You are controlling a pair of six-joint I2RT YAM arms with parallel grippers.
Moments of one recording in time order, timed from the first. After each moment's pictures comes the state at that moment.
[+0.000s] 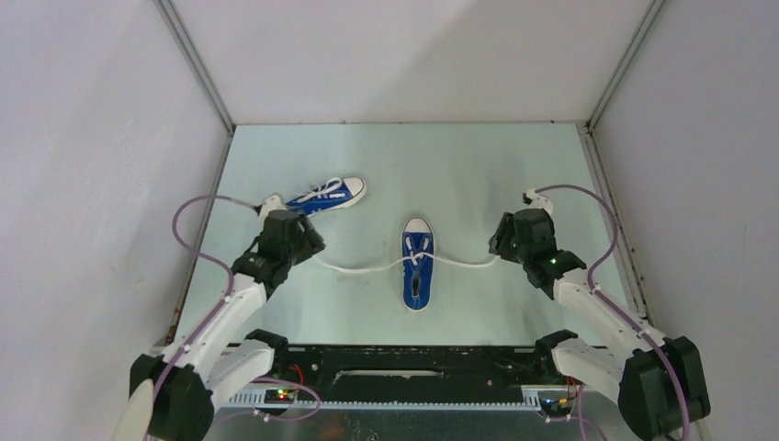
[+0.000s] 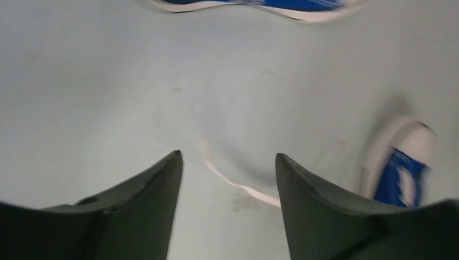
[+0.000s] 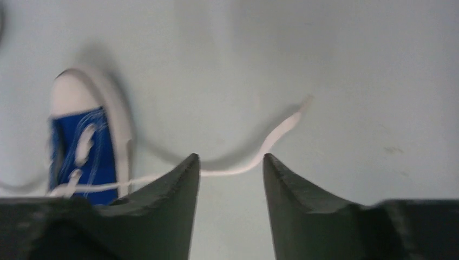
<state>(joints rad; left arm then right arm) -0.25 0.97 0.58 -0.40 -0.27 -0.70 0.35 1.04 0.54 -0.24 0.23 0.63</state>
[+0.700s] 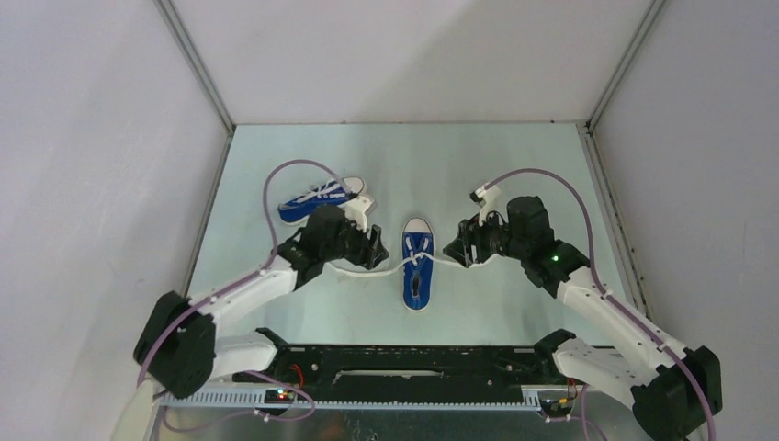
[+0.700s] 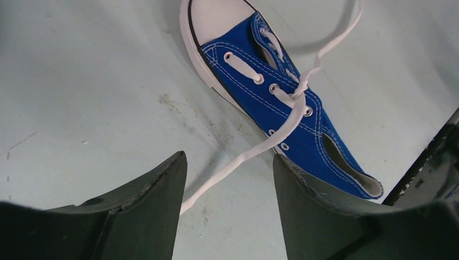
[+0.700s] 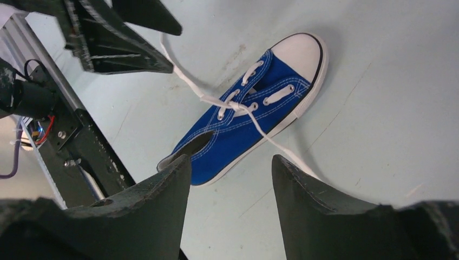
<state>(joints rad) -0.59 1.16 0.61 0.00 0.24 -0.19 0.50 0.99 0.71 -0.24 -0.42 0.15</state>
